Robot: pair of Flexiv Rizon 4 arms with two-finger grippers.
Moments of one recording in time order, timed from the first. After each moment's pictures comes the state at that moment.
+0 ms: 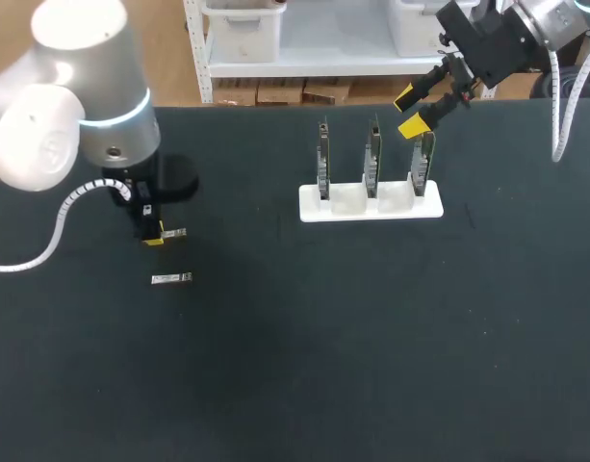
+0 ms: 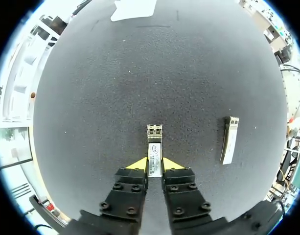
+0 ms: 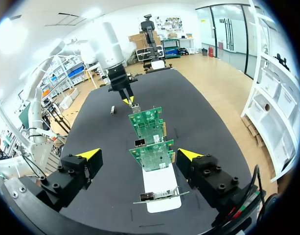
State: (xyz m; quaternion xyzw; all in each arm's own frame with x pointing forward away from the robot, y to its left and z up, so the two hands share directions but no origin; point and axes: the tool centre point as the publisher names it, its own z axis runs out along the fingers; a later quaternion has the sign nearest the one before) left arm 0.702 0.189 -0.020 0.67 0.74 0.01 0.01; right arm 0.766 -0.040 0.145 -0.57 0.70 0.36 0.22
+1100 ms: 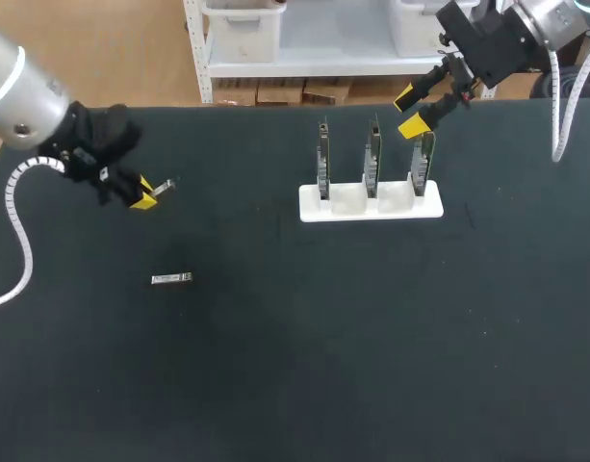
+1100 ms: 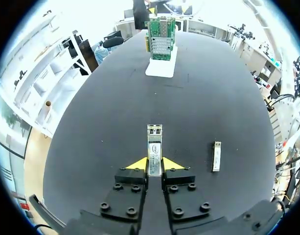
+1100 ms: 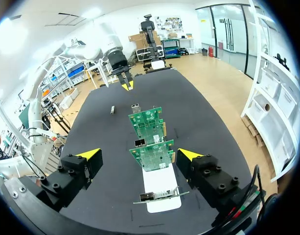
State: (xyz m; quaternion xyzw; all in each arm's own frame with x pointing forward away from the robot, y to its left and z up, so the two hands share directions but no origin) left arm 0.722 0.188 0.040 0.61 0.76 -0.13 0.20; right arm 0.766 -0.040 0.145 -0.57 0.70 0.36 0.22
